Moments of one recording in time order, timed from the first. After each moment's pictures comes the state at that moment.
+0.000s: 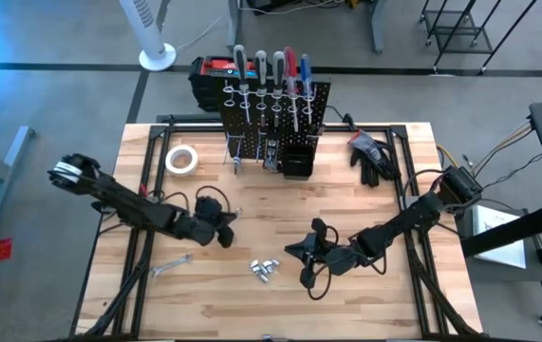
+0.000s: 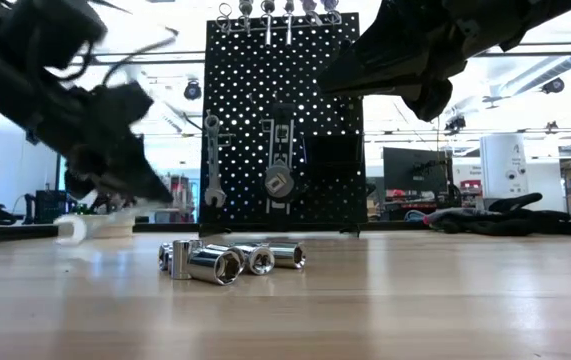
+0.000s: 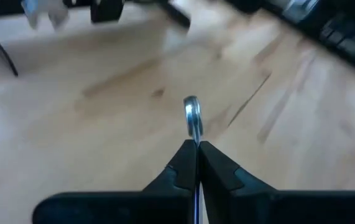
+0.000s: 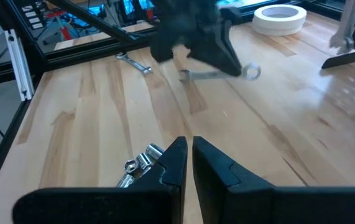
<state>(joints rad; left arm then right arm) -0.34 1.33 0.36 0.26 -0.69 -0.89 0.52 1.69 0.82 0.40 0.63 0.47</state>
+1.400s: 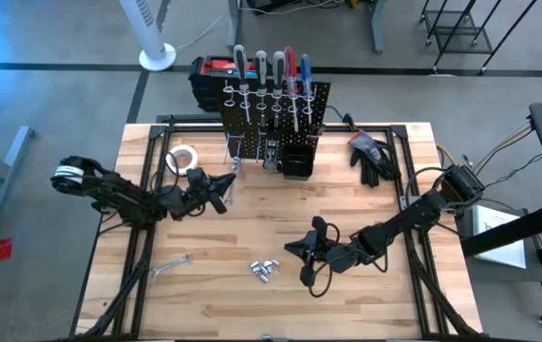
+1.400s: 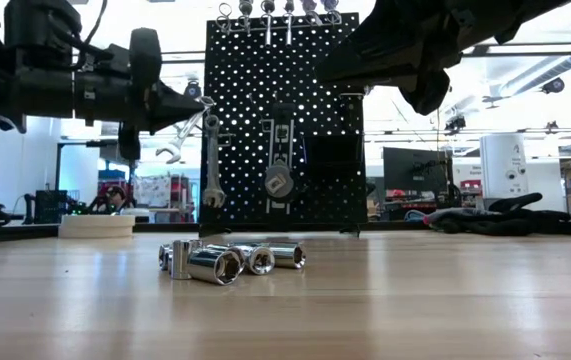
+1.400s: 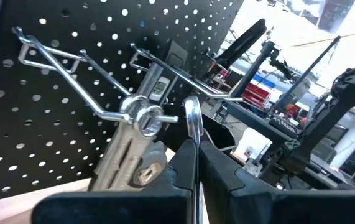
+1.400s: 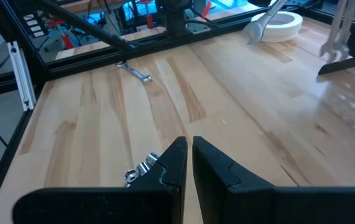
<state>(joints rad) -0.04 1.38 0.14 1.36 -0.62 -0.46 0.51 1.67 0.83 0.40 0.63 0.47</state>
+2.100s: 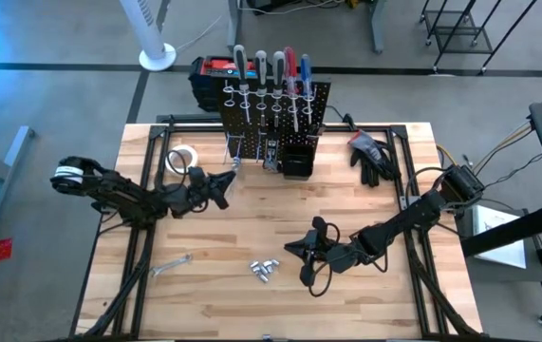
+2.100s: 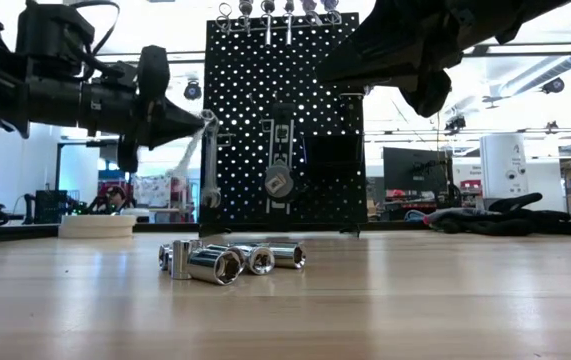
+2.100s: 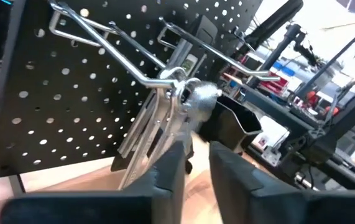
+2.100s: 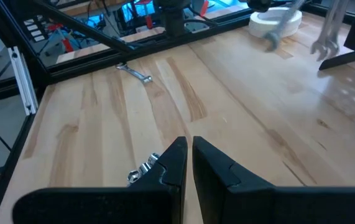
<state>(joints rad) 0.00 1.38 0.14 1.24 -0.61 -0.54 0.51 1.67 0.83 0.40 0.63 0.51</state>
